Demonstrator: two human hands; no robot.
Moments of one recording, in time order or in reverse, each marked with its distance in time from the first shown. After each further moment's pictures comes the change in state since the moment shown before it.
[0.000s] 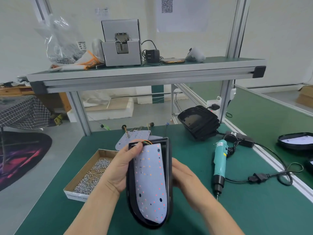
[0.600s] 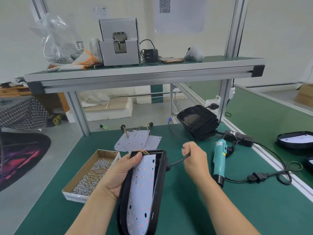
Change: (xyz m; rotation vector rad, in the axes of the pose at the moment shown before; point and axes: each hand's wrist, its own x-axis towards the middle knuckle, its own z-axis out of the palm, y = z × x) left_hand -0.003 -0.013 -0.019 -0.013 -0.042 -0.169; right_hand 0.055 0.034 -0.054 -0.640 0.605 0.180
